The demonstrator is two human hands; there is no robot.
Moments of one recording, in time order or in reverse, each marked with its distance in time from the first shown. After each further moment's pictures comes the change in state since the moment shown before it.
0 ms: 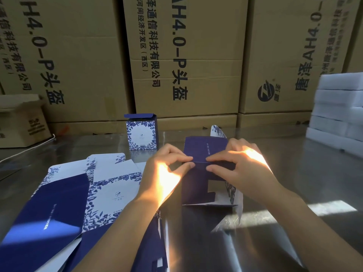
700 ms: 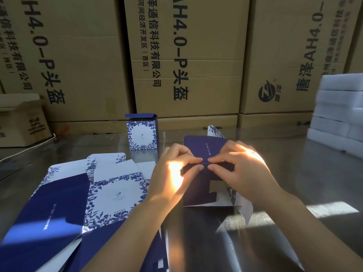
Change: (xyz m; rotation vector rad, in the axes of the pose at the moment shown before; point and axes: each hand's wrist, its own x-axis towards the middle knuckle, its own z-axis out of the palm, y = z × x) left_hand -0.003 0.000 0.012 0.162 0.008 0.166; right_hand -0.001 -0.006 0.003 0.007 0.048 -0.055
